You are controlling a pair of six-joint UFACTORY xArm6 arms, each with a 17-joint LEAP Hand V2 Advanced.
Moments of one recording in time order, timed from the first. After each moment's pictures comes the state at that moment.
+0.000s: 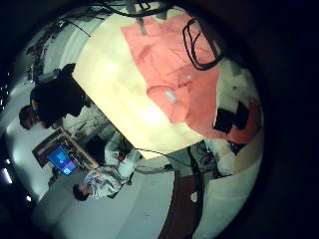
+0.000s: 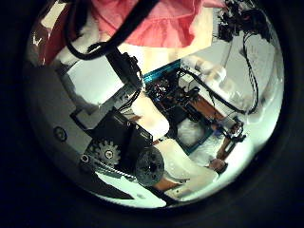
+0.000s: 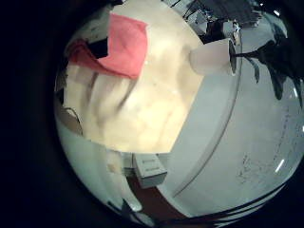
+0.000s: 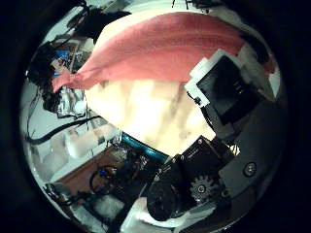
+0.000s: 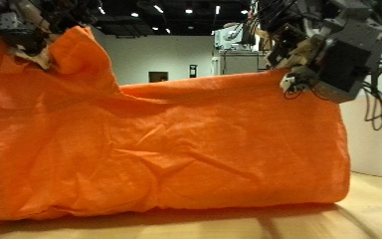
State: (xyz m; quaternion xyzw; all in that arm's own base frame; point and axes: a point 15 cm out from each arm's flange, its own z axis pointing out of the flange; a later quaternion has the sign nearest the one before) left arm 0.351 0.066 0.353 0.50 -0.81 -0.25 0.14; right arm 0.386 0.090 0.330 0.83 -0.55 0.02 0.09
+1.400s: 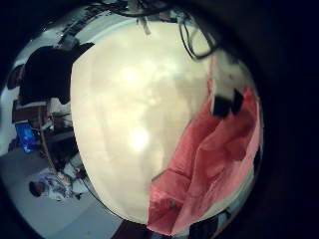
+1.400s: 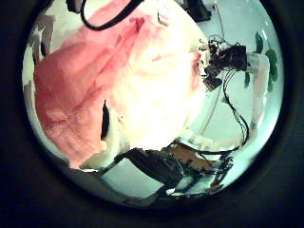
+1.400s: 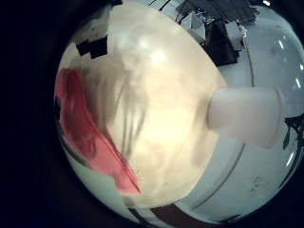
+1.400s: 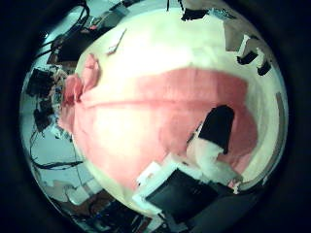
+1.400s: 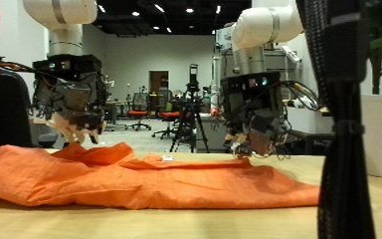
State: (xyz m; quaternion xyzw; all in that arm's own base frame) left arm 0.555 0.116 0.209 0.70 -0.71 -0.01 0.09; right arm 0.630 0.098 0.218 0.80 -0.60 0.09 0.00
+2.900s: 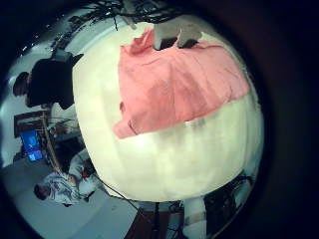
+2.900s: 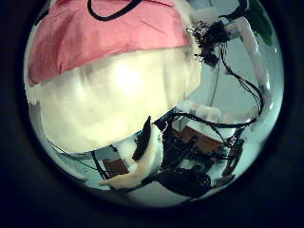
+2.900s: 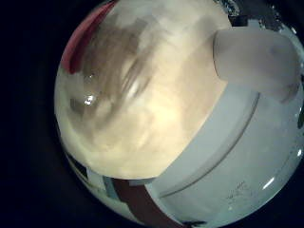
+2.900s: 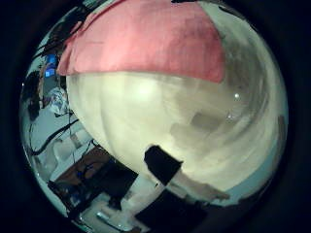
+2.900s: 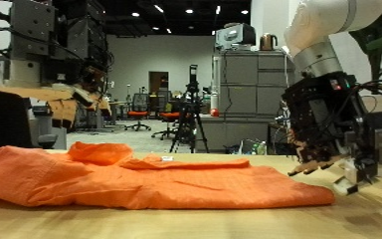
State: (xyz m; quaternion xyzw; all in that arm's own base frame) left arm 0.362 0.036 0.254 0.62 -0.78 -0.05 0.10; right arm 0.442 -0.024 0.138 0.84 -0.51 -0.05 0.17
